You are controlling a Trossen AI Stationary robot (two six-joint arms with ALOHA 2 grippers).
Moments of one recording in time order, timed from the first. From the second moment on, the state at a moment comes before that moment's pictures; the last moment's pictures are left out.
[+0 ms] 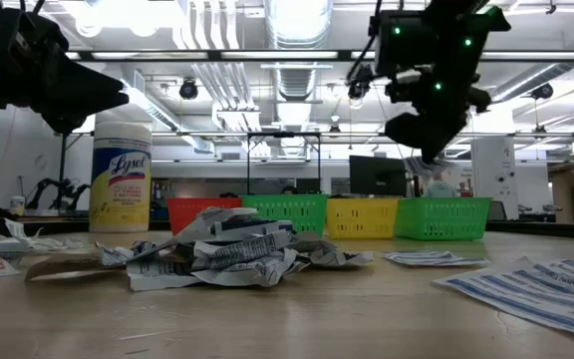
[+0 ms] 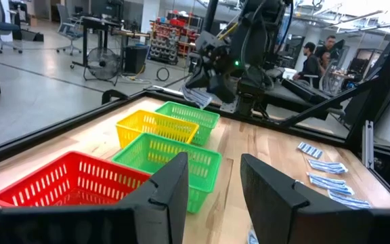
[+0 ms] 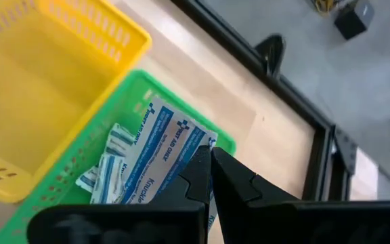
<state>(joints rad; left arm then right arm) -0.21 0.04 0.06 -0.09 -0.45 -0.21 -0.10 1.52 1.02 -0.98 0.78 0.82</state>
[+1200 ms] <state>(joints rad) -0.21 0.04 0.06 -0.09 -0.45 -0.21 -0.24 1.52 0.88 -0.75 0.59 0.69</state>
